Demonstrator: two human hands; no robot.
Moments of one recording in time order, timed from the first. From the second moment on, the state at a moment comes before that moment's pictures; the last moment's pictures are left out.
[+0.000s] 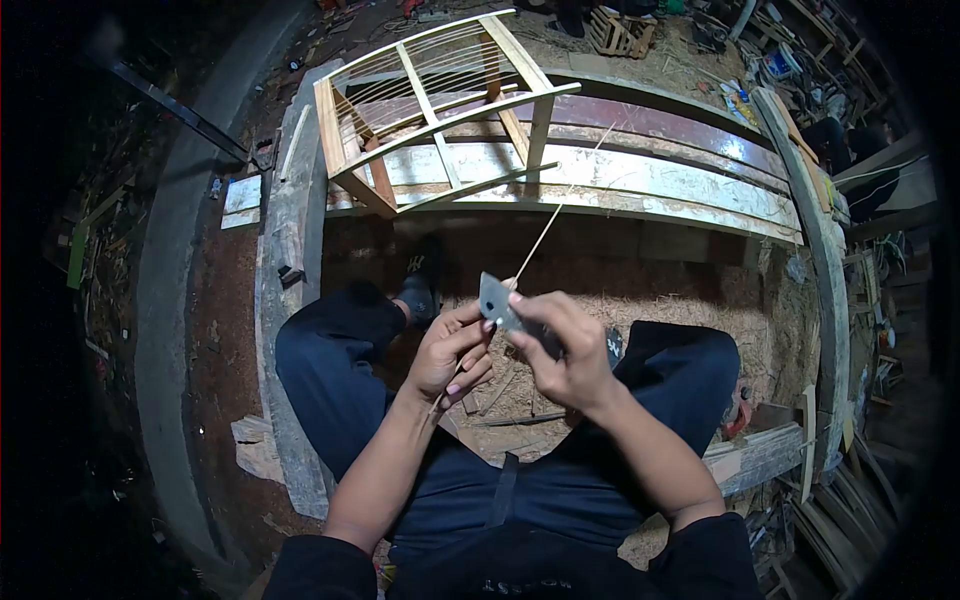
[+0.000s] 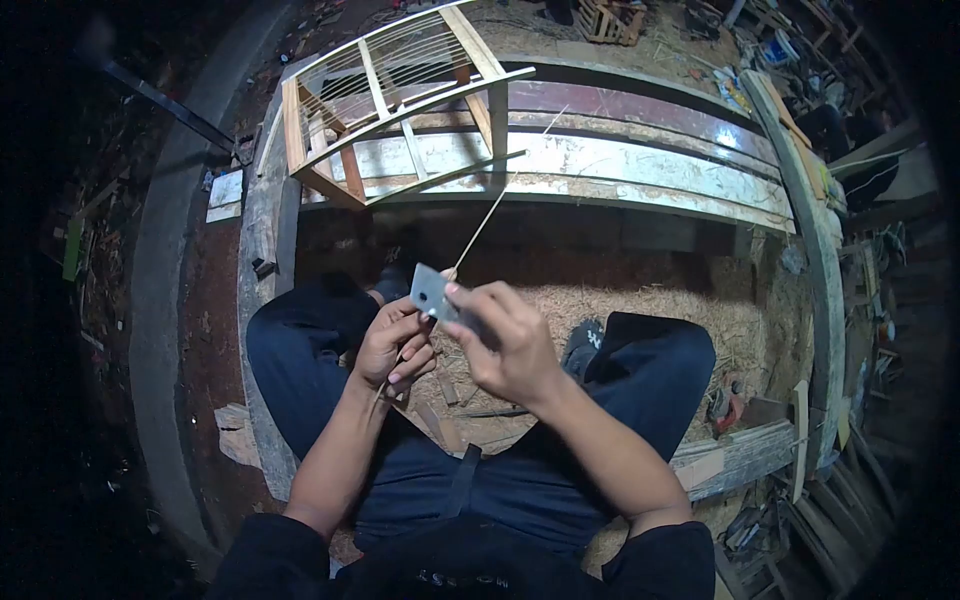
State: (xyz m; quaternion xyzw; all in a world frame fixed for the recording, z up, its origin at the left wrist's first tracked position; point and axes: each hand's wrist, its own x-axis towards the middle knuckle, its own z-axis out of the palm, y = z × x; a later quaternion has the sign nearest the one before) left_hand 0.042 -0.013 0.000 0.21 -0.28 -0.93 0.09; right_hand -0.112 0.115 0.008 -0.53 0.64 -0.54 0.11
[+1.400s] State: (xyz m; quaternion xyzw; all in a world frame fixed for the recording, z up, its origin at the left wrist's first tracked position) left_hand 0.033 -0.010 -0.006 0.22 -0.37 -0.90 0.06; right_hand -0.118 0.110 0.000 -0.55 0.70 -0.45 0.11
